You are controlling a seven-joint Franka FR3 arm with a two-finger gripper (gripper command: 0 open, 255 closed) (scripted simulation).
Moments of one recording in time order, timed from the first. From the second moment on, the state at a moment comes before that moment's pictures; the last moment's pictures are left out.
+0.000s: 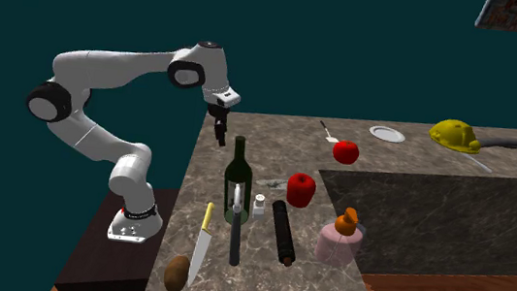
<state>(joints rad) 0.02 -0.74 -0.04 -2.27 0.04 1.66 0.06</state>
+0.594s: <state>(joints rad) 0.01 -0.58 -0.06 -2.33 0.05 1.92 0.05</state>
